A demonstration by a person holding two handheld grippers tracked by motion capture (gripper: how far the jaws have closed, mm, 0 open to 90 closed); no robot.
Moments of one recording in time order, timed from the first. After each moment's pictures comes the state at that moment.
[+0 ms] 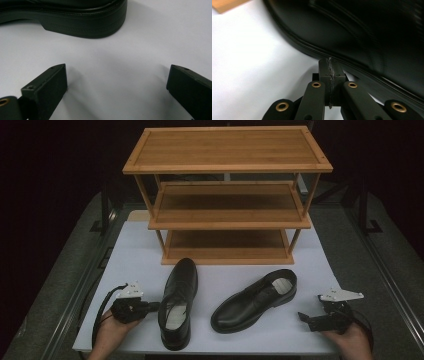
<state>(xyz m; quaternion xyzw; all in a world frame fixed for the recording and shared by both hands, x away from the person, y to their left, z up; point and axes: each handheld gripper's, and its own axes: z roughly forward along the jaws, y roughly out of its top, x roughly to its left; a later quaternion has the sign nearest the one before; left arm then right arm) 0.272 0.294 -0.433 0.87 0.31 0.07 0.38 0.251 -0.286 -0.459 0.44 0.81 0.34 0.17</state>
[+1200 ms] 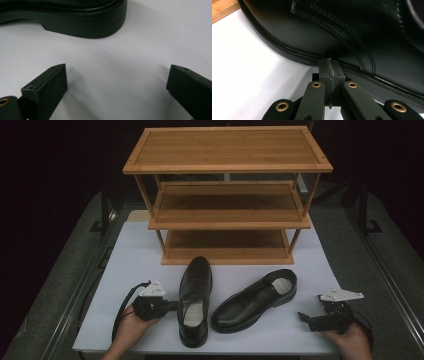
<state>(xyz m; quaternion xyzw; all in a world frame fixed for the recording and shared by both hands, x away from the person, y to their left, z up) 0.285 0.245 -0.433 0.88 0.26 0.05 0.39 0.251 -0.286 -0.459 0.44 0.81 0.34 0.17</state>
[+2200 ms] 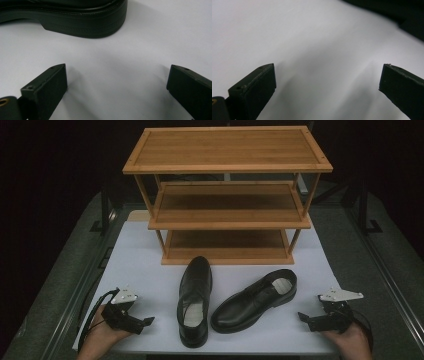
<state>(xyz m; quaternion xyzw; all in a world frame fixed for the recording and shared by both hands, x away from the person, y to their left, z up) 0.262 0.321 -0.440 0.87 0.35 0.14 0.31 0.250 -0.286 -0.459 0.44 0.81 0.34 0.17</state>
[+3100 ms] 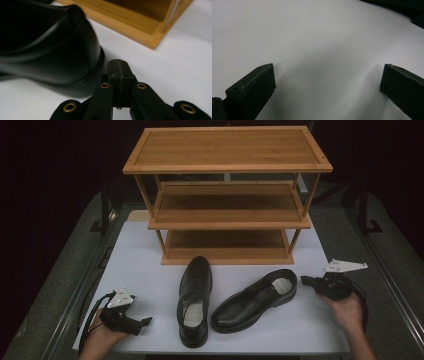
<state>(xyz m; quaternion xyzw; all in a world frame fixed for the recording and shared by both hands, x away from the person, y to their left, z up) 0.263 0.329 -0.451 0.86 0.35 0.14 0.34 0.318 -0.294 -0.424 0.40 0.80 0.42 0.15</state>
